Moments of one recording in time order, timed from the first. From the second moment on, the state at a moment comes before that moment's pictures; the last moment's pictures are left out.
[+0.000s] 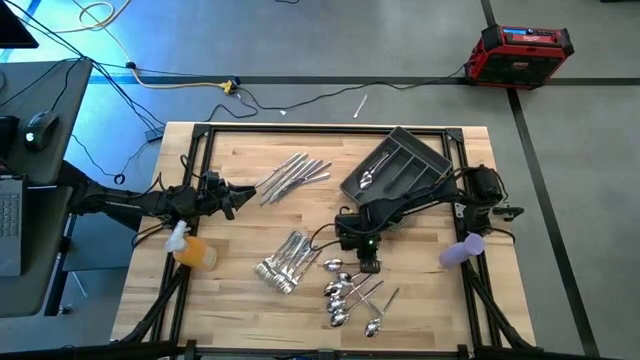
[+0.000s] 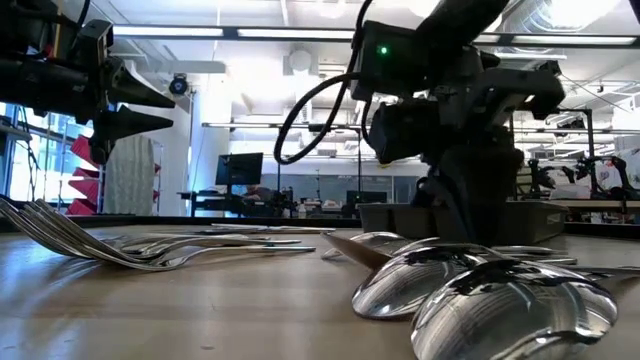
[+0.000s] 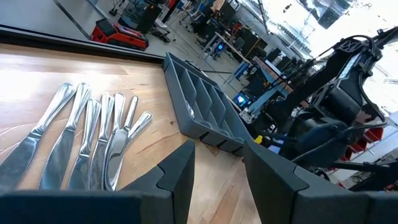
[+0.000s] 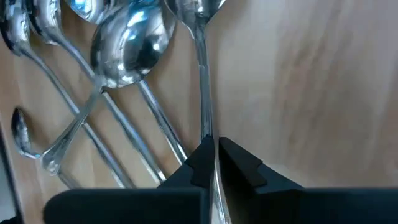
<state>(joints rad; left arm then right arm) -0.09 0.19 0.02 0.07 -0.50 -0.74 0.10 1.93 1.15 -0.65 -0.41 0.10</state>
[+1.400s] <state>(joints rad) -0.09 0.19 0.02 0.07 -0.50 -0.74 0.25 1.96 1.27 -0.56 0.10 0.04</state>
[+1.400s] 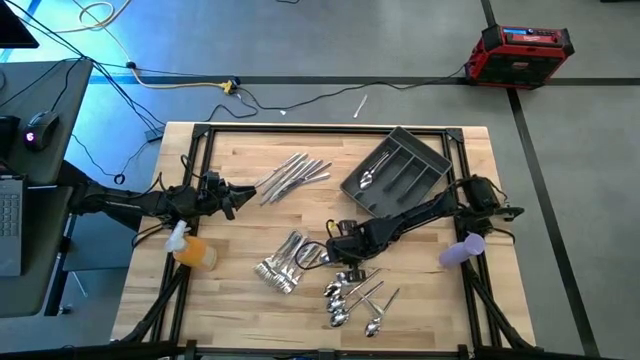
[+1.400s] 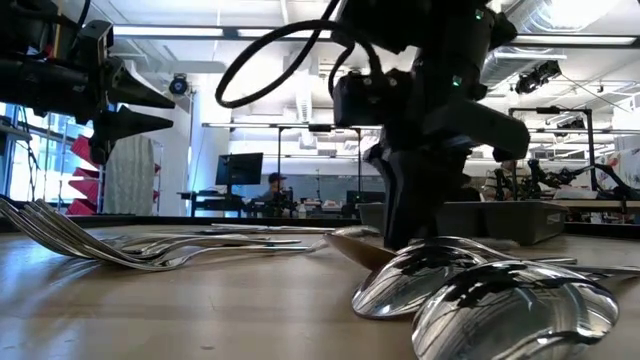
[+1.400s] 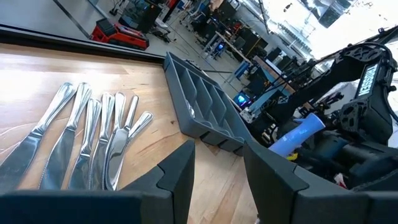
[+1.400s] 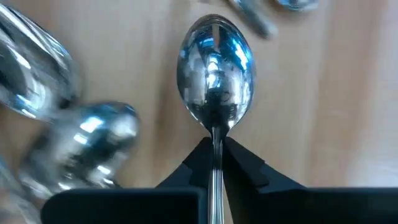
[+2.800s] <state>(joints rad) -0.09 0.22 0.02 0.07 -0.50 -0.74 -0.43 1.80 1.45 -1.05 0.32 -0.90</state>
